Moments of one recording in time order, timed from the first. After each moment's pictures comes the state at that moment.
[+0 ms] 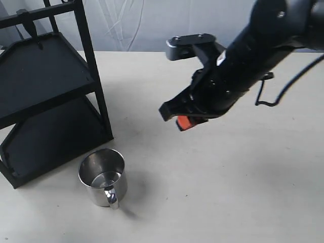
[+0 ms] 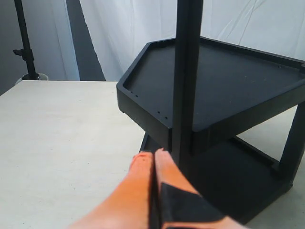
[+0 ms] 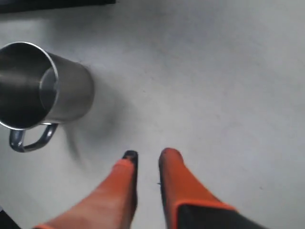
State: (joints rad) left arm 0.02 0.01 0.00 0.00 0.23 -0.02; right arm 0.60 1.62 -1.16 0.36 0.86 -0.20
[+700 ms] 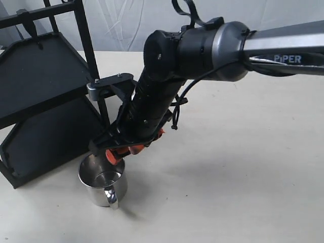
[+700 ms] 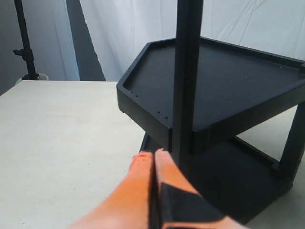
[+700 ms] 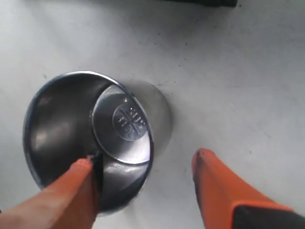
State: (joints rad) left arm 0.02 0.01 0.00 0.00 0.23 -0.02; right arm 0.81 1.99 -1.42 0.42 0.85 -0.21
